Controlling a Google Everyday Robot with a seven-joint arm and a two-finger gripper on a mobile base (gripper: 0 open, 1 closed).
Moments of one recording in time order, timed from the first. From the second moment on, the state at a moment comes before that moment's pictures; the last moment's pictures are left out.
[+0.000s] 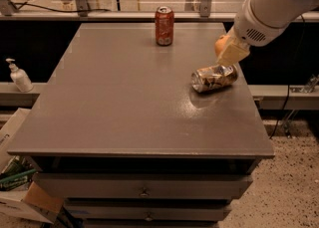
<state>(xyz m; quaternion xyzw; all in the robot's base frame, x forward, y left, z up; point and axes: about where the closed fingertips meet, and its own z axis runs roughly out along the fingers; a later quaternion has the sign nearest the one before) 0.583 -0.170 0.944 -0.54 0.79 -0.09 0.27</state>
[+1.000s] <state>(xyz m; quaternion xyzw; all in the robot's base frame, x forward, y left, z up) 0.560 -0.220 0.909 -0.49 0.83 -0.11 0.24</state>
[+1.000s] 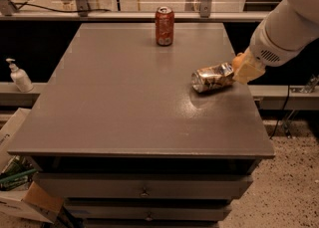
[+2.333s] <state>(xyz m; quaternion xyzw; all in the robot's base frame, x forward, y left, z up) 0.565 -0.215 0.861 -0.47 0.85 -0.09 0.23</state>
